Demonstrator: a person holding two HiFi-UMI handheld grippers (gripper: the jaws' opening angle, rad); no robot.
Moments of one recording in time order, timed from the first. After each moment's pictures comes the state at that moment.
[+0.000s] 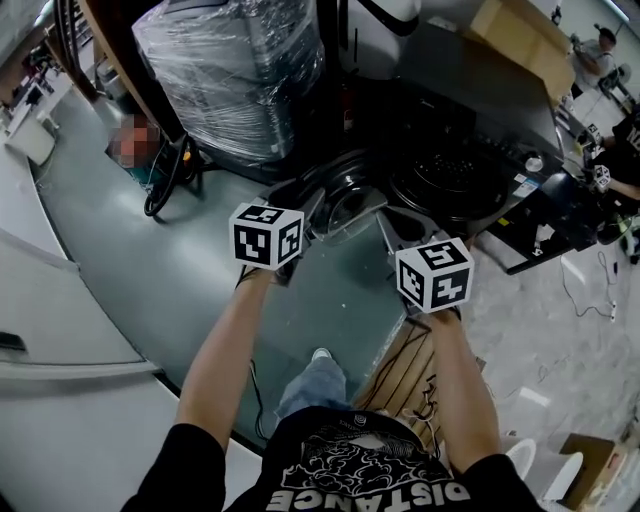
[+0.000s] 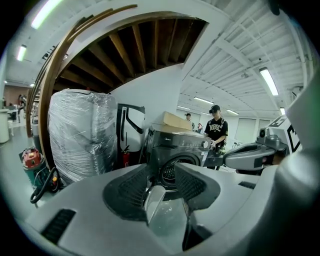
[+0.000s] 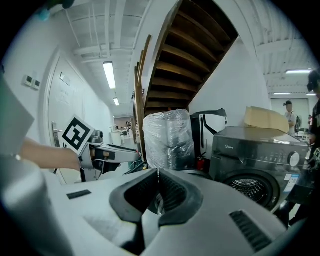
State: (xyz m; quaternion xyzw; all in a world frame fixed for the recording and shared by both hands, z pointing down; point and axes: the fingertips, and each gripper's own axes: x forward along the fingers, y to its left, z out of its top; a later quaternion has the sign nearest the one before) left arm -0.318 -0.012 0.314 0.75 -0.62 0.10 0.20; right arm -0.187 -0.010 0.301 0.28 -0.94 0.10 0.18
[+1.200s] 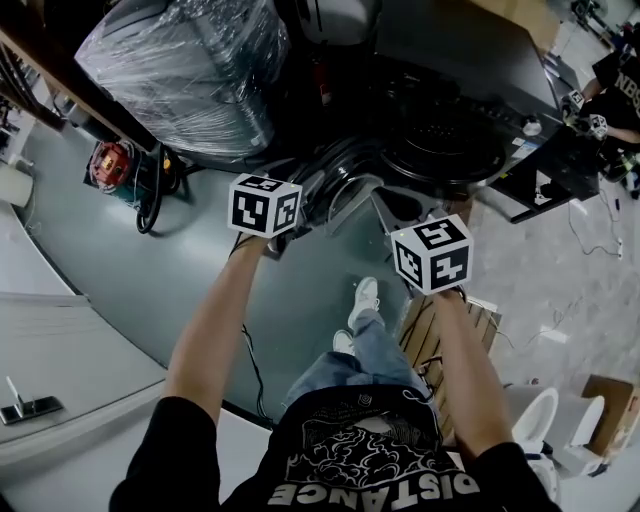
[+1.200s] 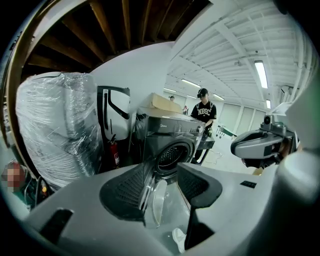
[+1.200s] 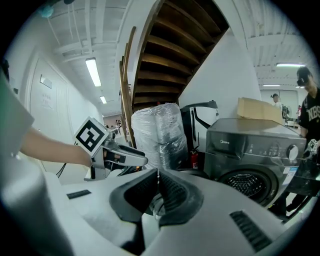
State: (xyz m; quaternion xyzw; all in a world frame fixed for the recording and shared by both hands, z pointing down) left arm -0.335 -0.108 0.344 0.80 -0.52 0.19 0.24; right arm -0.212 -0.072 0.303 0.32 -0.91 0.16 0.20
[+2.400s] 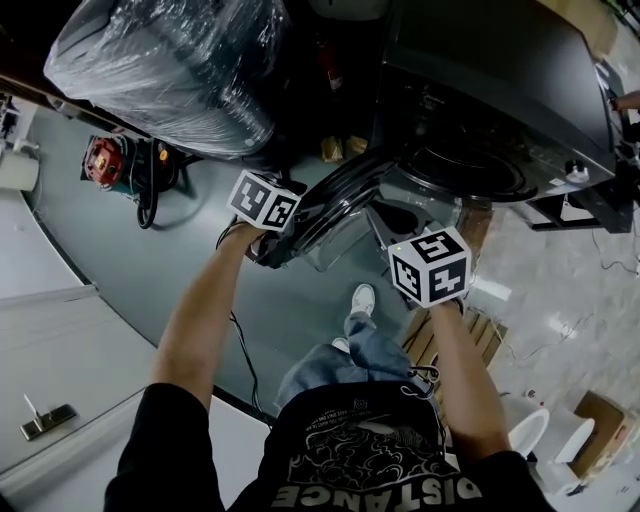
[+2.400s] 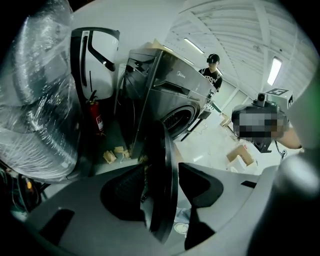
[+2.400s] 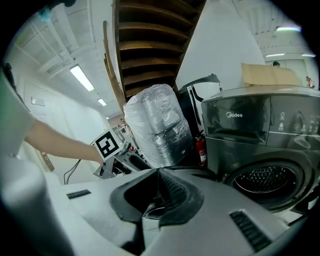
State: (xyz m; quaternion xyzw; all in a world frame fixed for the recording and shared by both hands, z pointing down) left arm -0.344 -0.215 0.506 0.77 -0.36 0.34 0.39; right arm -0.233 -0.213 0.404 0.25 -0.91 0.25 0.22
